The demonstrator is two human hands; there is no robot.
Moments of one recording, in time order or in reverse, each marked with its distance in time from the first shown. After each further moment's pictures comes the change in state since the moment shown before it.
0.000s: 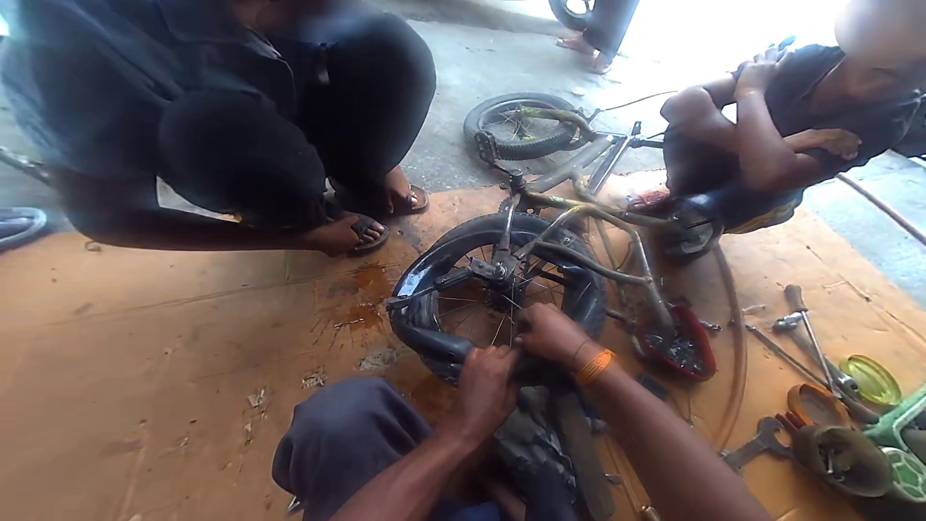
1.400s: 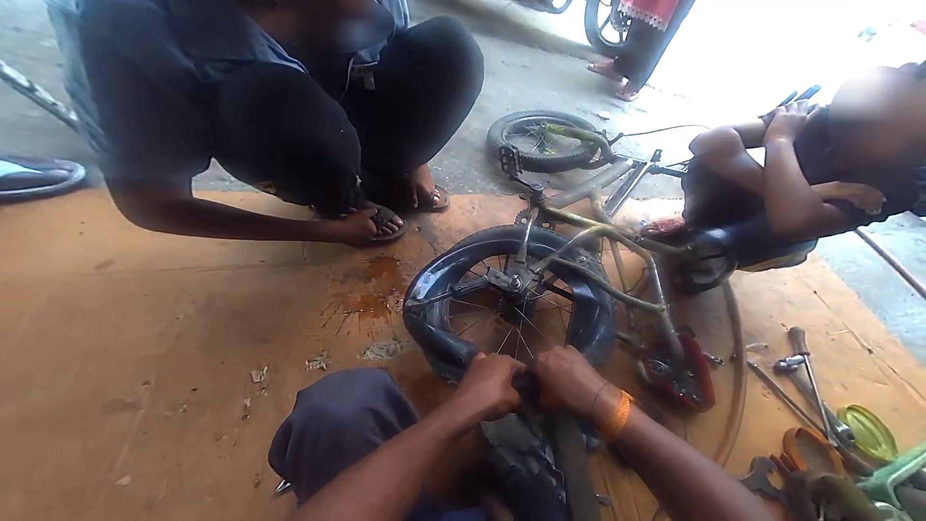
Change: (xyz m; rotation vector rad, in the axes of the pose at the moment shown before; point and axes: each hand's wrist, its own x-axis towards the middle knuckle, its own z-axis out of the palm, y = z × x) left_hand 0.033 0.001 -0.047 -0.264 -0.700 -0.231; right_hand -0.045 -0.026 0.006 -0.465 -0.270 -0.032
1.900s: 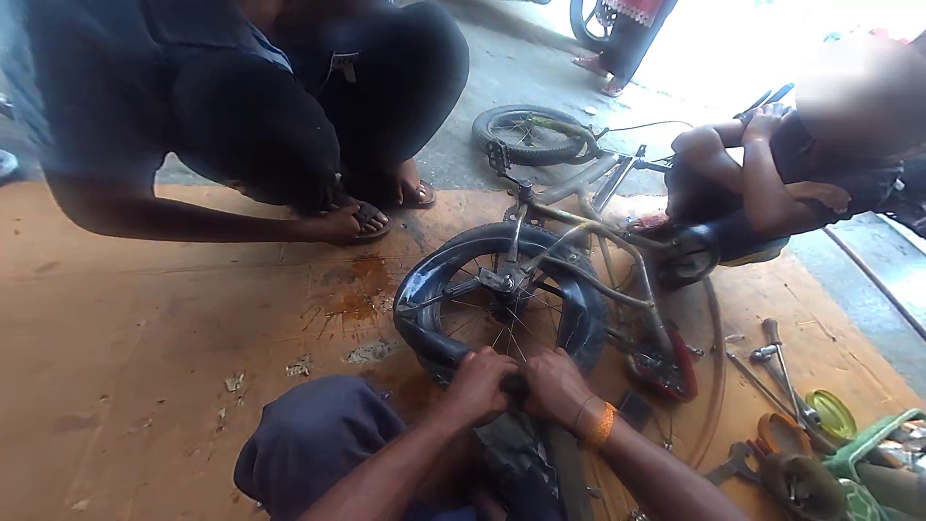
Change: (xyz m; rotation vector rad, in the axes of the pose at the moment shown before) left_hand 0.006 -0.019 0.017 0.062 0.105 0.140; right_hand -0.001 -0.015 0.015 0.003 0.040 0.132
